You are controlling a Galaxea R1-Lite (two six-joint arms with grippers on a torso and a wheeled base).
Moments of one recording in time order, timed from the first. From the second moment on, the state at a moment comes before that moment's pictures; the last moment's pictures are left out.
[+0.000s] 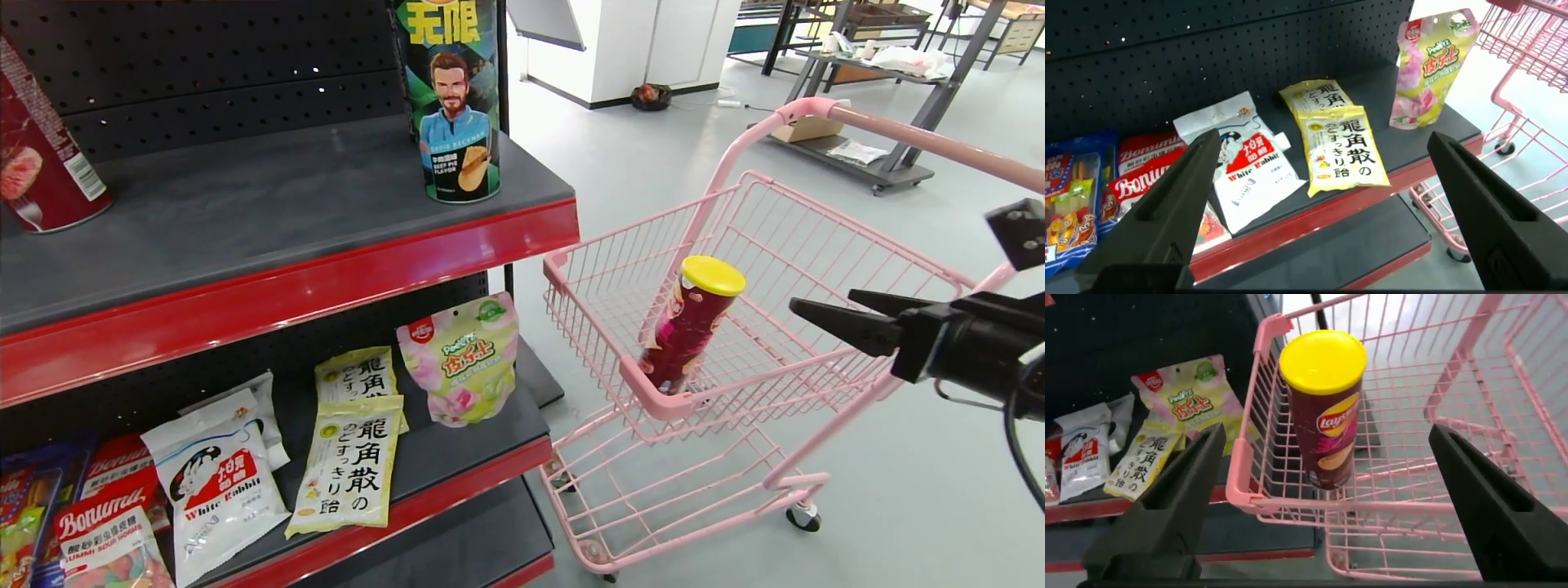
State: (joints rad) left arm 0.00 0.00 0.00 0.00 -0.01 0.00; right arm 0.07 1.38 -0.53 -0.68 0.38 0.09
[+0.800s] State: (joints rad) left arm 0.00 0.00 0.00 0.00 -0.01 0.00; right arm 0.07 1.83 -0.63 -0.93 0.62 0.05
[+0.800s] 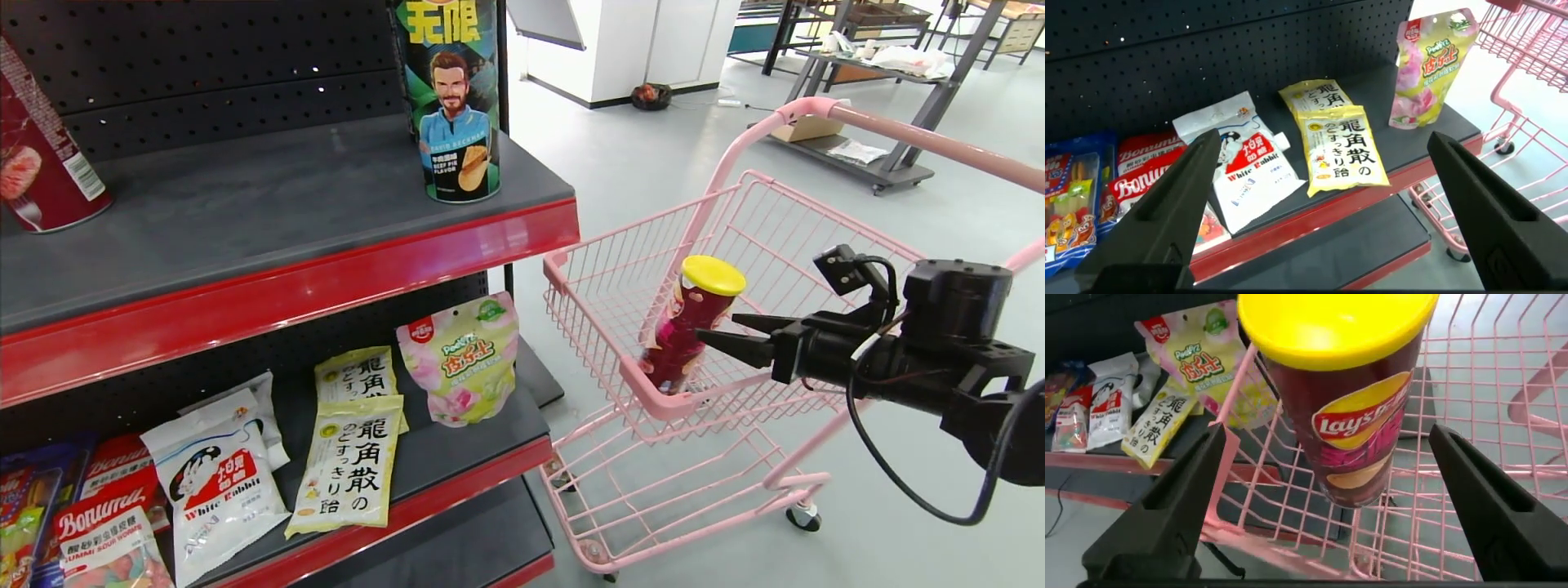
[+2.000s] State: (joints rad) left arm 0.00 0.00 0.00 0.00 -0.01 0.00; right arm 0.12 2.05 -0.89 -0.94 0.63 0.05
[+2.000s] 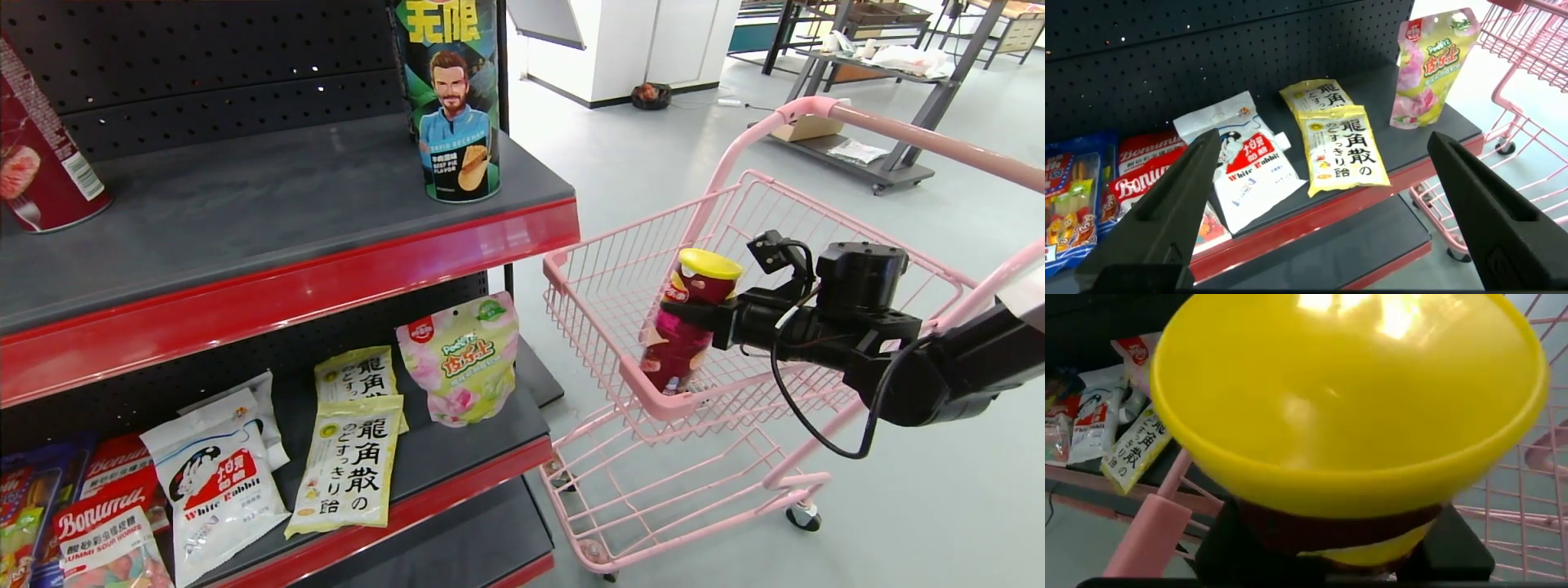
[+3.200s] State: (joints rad) left arm 0.00 0.00 0.00 0.00 -0.01 0.00; right arm 0.27 1.07 -0.76 -0.17 0.52 0.04
